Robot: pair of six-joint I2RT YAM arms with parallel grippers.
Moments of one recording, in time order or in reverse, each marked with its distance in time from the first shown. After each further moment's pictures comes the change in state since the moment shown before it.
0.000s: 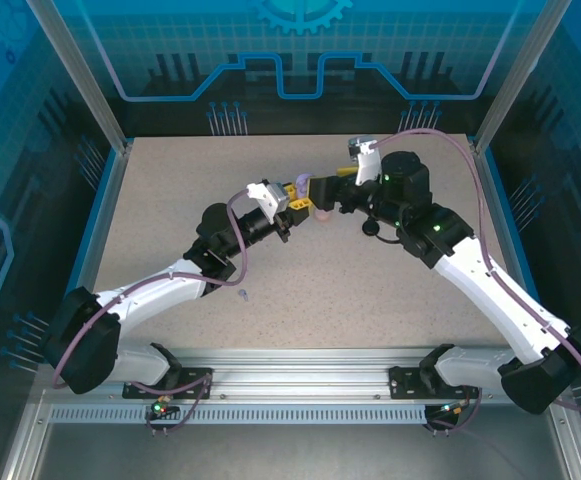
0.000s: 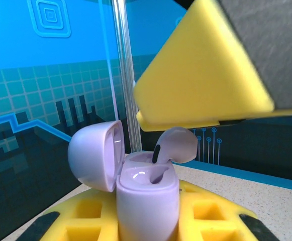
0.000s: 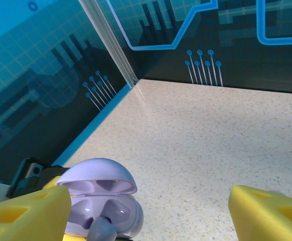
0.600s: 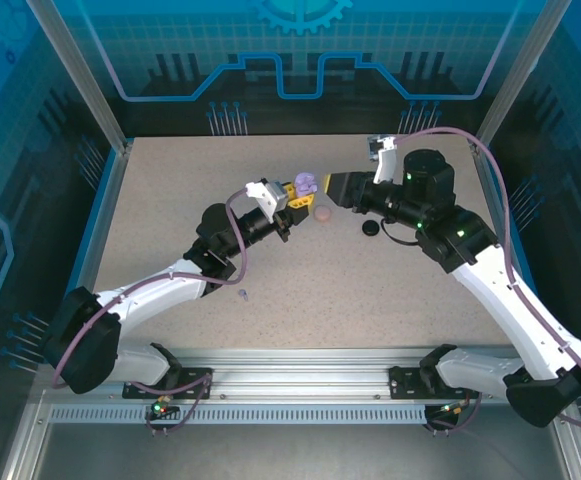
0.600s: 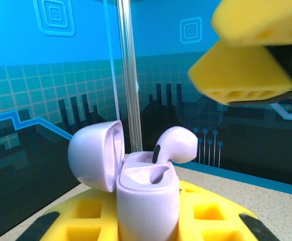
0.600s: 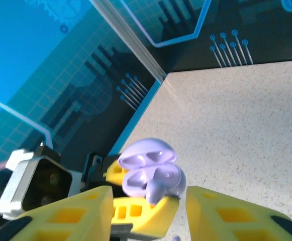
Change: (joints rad) left arm 0.000 0.002 -0.002 0.006 -0.019 -0.026; right arm -0.036 -0.068 0.049 -0.114 -0.131 0.216
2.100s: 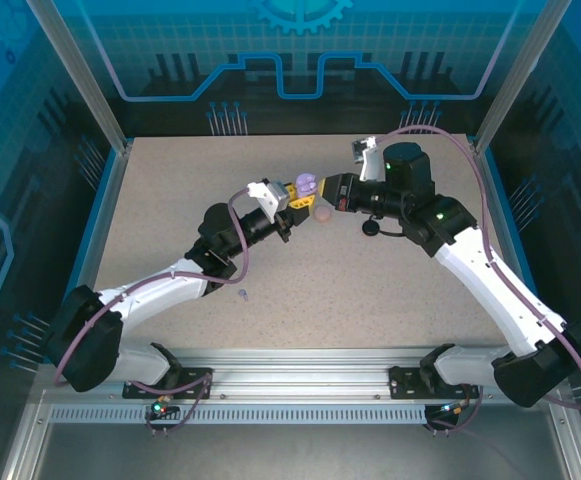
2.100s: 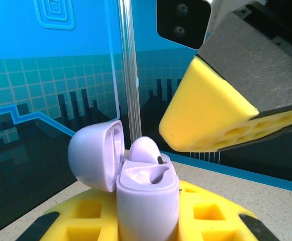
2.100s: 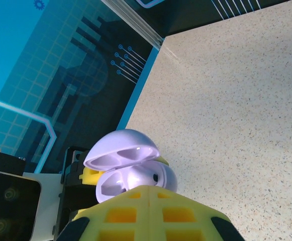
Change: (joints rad) left arm 0.000 0.008 0.000 -0.008 0.001 -0.001; right arm -0.022 0.121 0.022 -0.029 -0.087 0.084
